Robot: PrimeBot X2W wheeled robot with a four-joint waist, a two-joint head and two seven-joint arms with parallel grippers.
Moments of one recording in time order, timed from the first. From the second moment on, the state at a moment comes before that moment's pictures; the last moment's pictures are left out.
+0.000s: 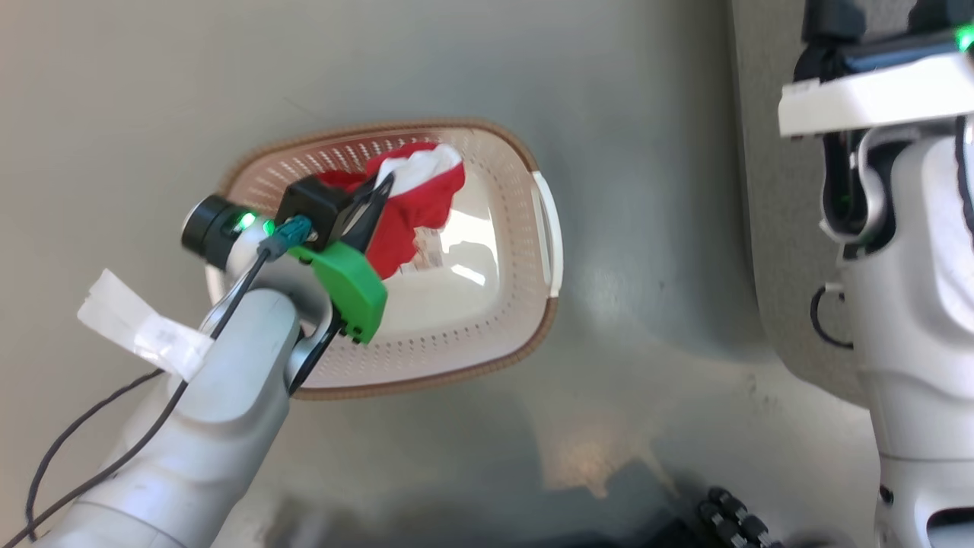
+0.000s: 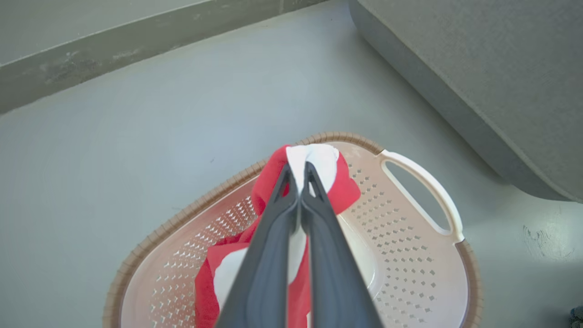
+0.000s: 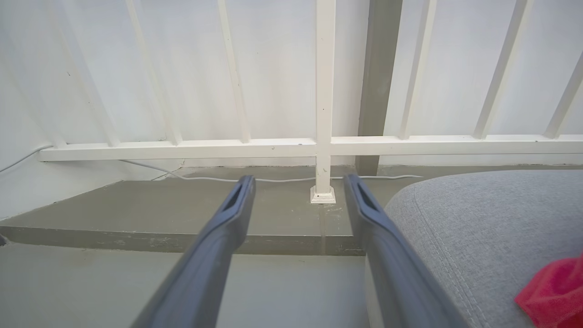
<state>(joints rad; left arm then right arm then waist) -0.75 0.15 -0.76 0.65 -0.44 -0.12 -0.20 -0.68 -0.10 0.11 0.17 0.18 -0.01 -0.25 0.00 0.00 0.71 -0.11</state>
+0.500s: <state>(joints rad) -0.79 0.11 -0.72 0.63 -0.47 -0.12 -0.23 -0.53 -0.10 0.10 0.25 0.18 -0.01 -0.25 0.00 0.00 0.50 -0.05</state>
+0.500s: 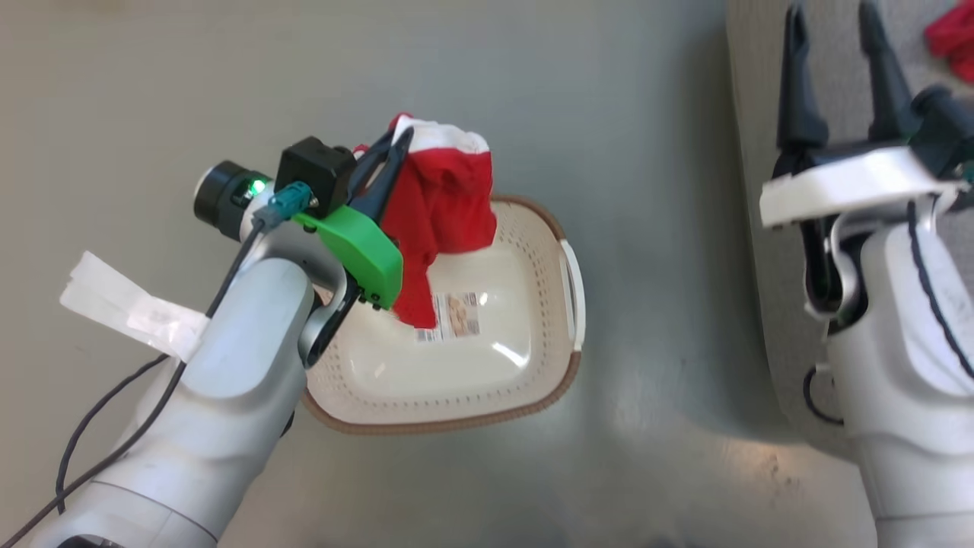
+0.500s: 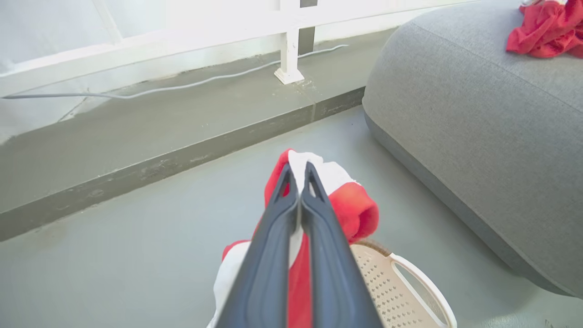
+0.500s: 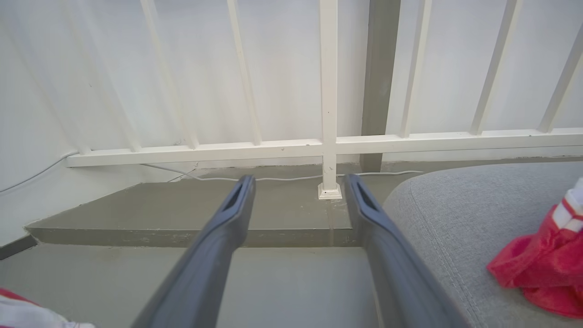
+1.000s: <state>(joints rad) -0.79 0.08 -0.69 0.63 -0.49 -0.12 -0.24 -0.39 -0.09 0.11 0.32 0.18 0.01 -0.25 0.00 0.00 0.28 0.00</state>
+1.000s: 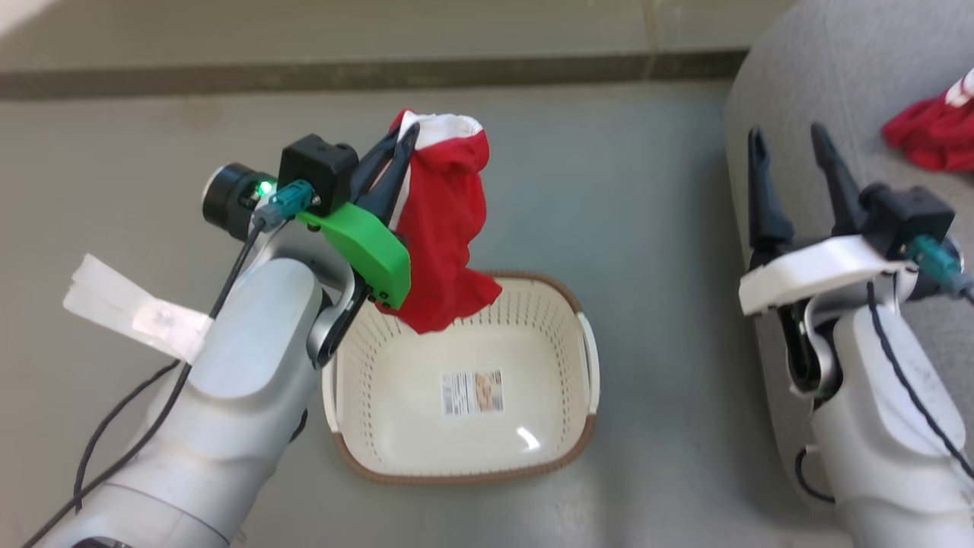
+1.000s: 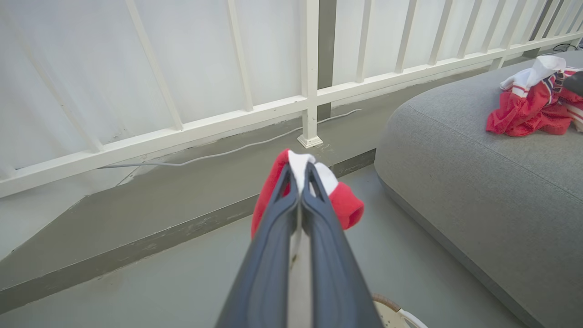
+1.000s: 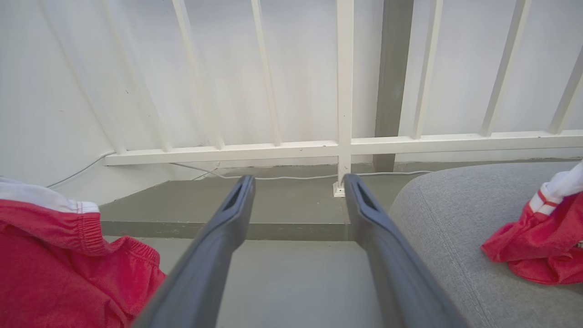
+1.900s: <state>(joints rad) -0.68 0.06 -0.72 0.60 -0.53 -0.11 -0.22 -0.19 -0.06 0.18 0.39 0.19 0.04 -0.25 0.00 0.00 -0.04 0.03</state>
